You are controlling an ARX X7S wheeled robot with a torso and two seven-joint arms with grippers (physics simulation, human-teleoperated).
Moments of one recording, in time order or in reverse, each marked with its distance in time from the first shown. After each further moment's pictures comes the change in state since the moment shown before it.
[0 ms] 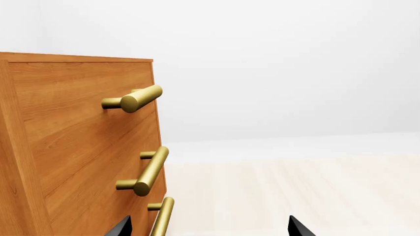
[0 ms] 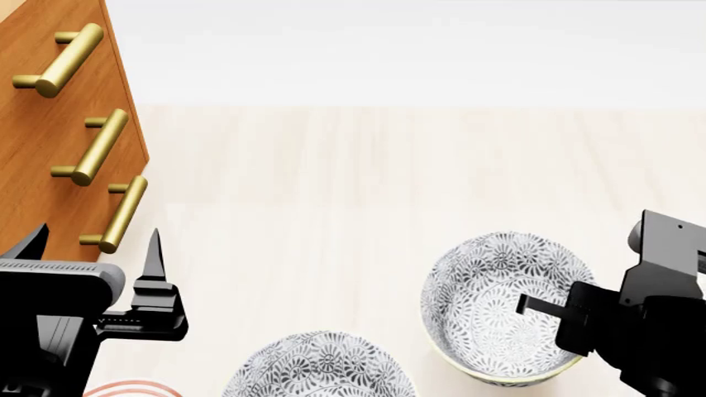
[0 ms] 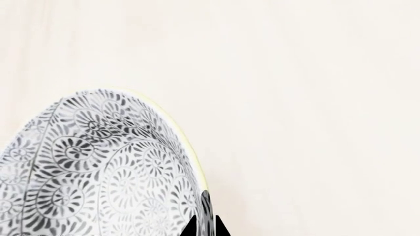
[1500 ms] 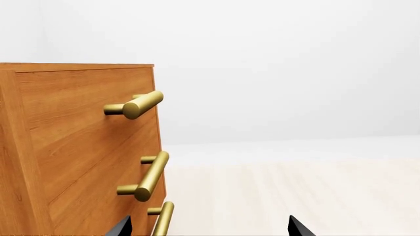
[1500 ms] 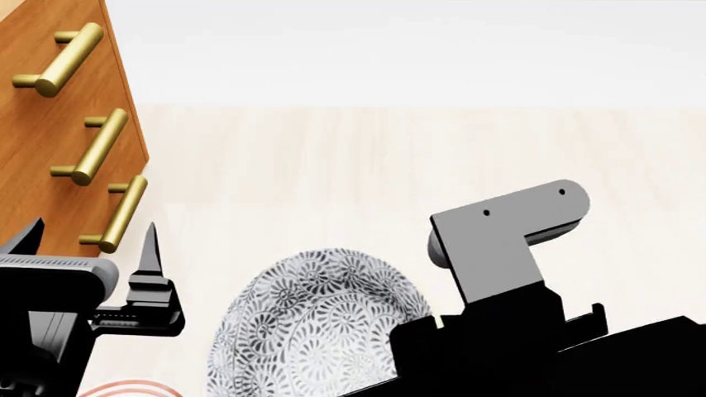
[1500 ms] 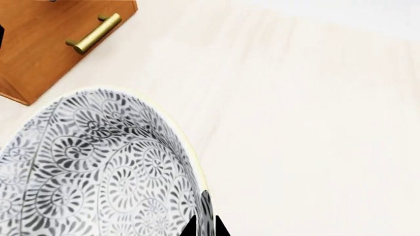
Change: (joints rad) left arm -0.011 -0.026 0.010 0.025 -0.042 -0.013 -0.031; right arm -0.040 0.079 -0.171 -0.811 1.403 0.304 1.085
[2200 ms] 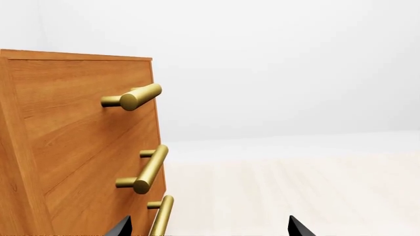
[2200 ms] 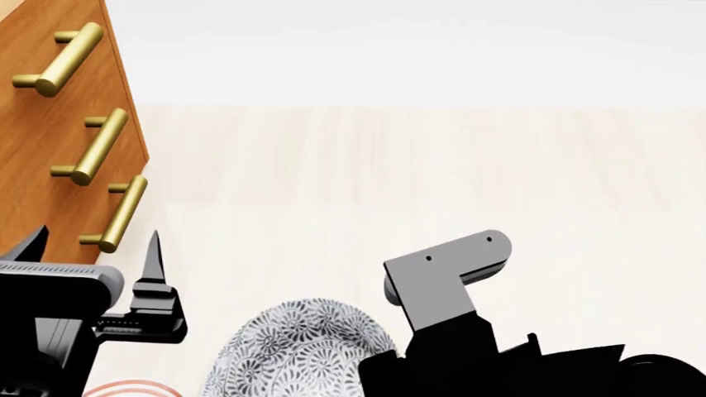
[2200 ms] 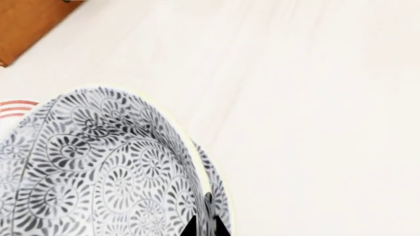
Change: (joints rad) left arm 0.010 -0.011 0.016 -0.023 -0.004 0.024 -0.008; right arm -0.092 -0.073 -0.124 0.060 -0.638 -0.052 -0.576
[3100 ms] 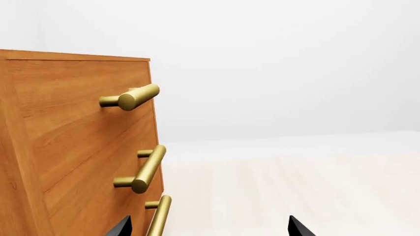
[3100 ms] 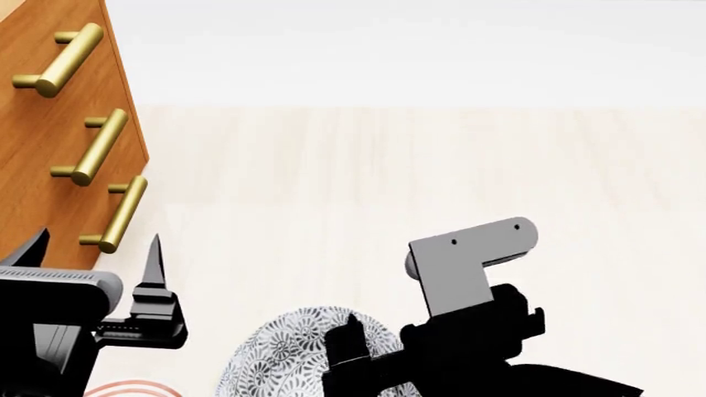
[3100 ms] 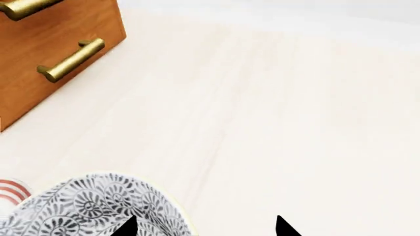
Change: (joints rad) left arm 0.012 -0.016 0.011 0.012 -0.019 0.011 -0.011; right arm -0.097 0.040 -0.090 -0.050 -0.368 -0.379 -0.268
